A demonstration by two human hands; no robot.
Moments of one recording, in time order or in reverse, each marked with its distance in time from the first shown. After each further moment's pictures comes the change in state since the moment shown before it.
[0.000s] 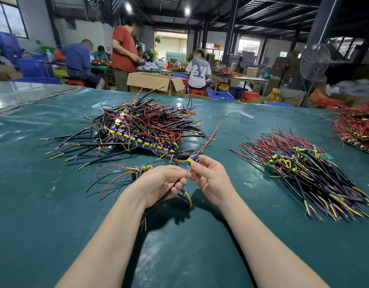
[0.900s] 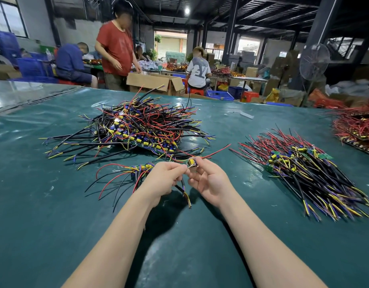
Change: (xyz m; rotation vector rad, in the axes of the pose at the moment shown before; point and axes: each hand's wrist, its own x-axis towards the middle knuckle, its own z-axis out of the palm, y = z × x) left_hand 0.006 -0.009 0.010 0.369 0.214 0.321; right_hand -0.002 -0.004 0.003 0.054 0.048 0.169
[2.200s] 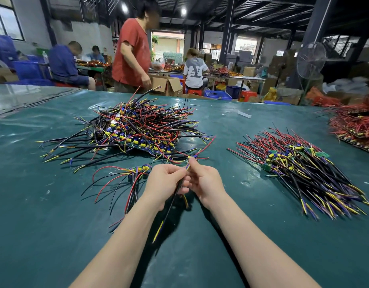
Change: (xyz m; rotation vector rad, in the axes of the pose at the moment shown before) left_hand -0.002 0.001 0.017 -0.222 0.092 -0.020; right_hand 0.007 0.014 0.005 -0.121 0.170 -0.062
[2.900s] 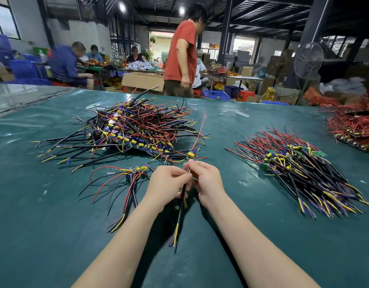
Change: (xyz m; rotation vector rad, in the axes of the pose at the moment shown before) left_hand -0.002 -0.003 0.001 0.177 -0.032 0.047; right_hand -0.005 -0.006 0.003 -0.070 0.088 -0.071
